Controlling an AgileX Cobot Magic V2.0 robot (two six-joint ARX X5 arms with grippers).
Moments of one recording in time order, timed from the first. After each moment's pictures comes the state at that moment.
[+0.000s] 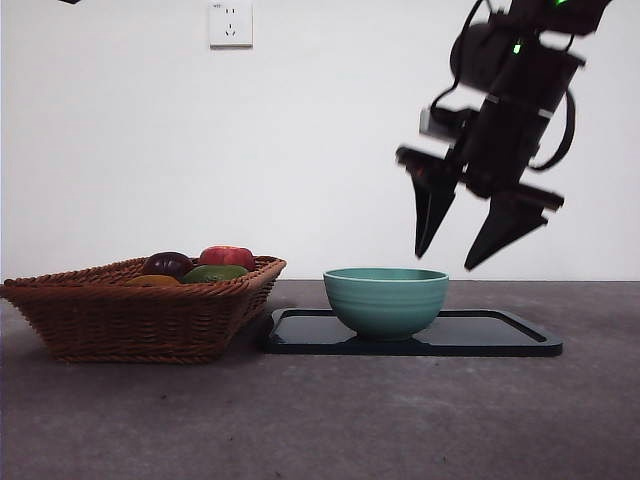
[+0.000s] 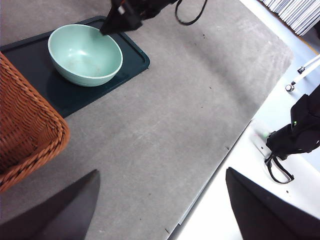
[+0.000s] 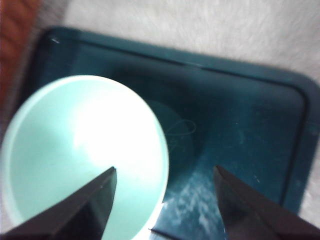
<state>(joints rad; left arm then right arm) -0.41 0.86 1.02 -0.86 0.60 0.02 0.33 1.81 1.36 -0.58 -0.21 0.21</state>
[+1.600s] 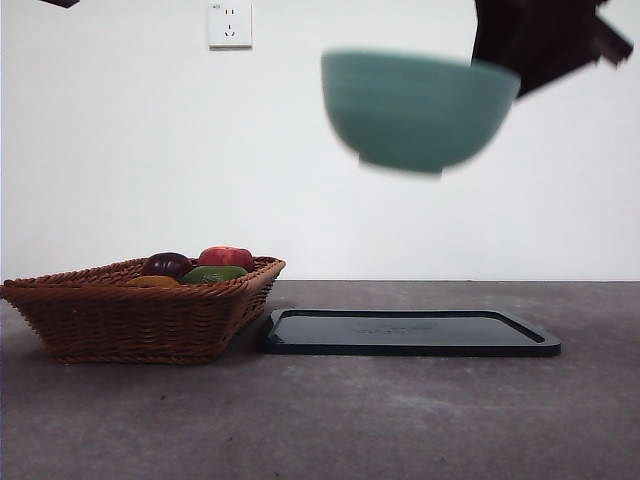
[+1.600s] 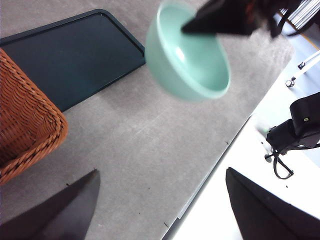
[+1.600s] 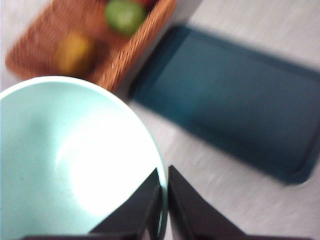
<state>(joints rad) -0.41 0.86 1.02 -0.88 0.60 0.03 0.53 1.18 1.02 -0.65 -0.21 0.16</state>
